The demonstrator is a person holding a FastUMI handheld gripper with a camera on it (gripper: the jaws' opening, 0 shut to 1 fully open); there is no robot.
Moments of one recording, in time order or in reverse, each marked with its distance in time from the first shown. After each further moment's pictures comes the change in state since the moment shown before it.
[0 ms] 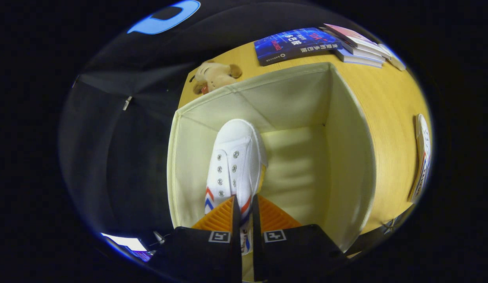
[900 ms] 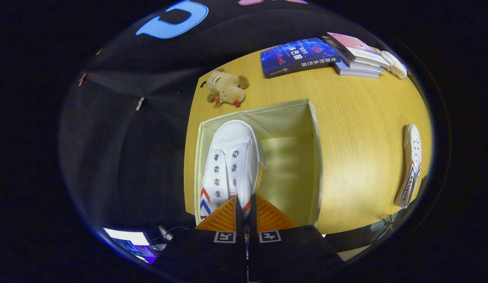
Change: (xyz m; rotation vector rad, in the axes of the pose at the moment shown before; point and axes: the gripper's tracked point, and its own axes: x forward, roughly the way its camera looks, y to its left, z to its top) arm -0.066 0.006 0.015 -0.001 -0.008 0.016
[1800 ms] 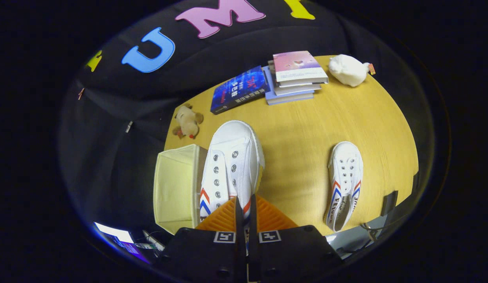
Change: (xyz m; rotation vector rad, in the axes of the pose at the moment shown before) arm -0.134 -0.146 0.052 -0.008 -0.194 -0.049
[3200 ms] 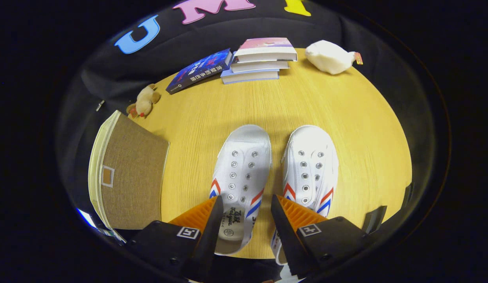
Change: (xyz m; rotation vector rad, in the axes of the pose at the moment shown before) arm 0.082 -0.180 -0.051 -0.077 0.023 -0.196
